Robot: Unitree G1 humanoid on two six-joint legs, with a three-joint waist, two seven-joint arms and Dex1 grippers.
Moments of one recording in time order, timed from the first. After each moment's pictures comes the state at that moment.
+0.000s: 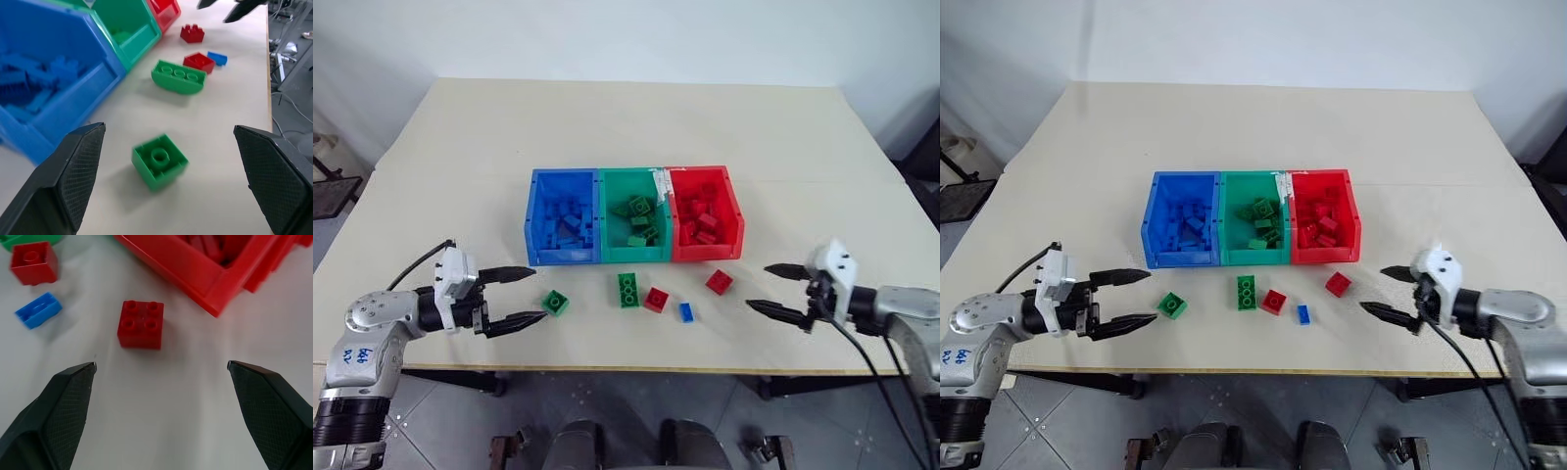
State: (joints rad) left arm -0.10 0.76 0.24 -0.01 -0.51 0.22 -1.22; right arm -0.21 -0.79 -0.10 0.02 0.36 0.38 1.05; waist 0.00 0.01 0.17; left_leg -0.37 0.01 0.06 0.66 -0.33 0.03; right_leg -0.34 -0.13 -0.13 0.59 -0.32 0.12
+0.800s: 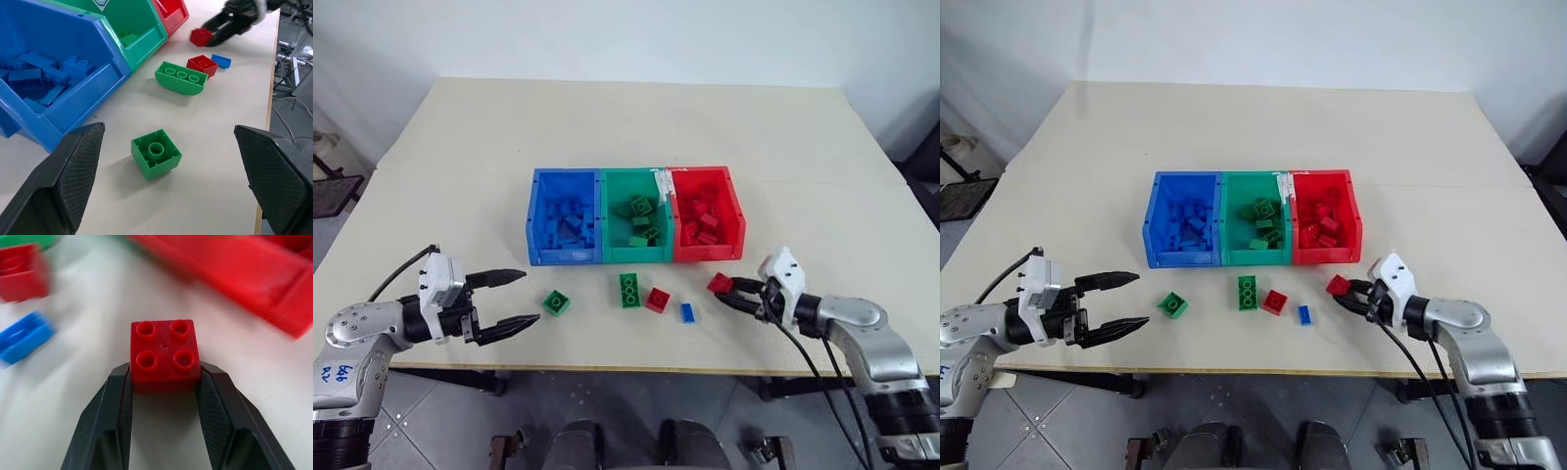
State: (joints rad) left arm -0.05 0.76 0.30 -0.10 -0.54 0.27 -1.17; right arm -0.16 -0.70 -0.07 -0.07 0.35 0.38 0.97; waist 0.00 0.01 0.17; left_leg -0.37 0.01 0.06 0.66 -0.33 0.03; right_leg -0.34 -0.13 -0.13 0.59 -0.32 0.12
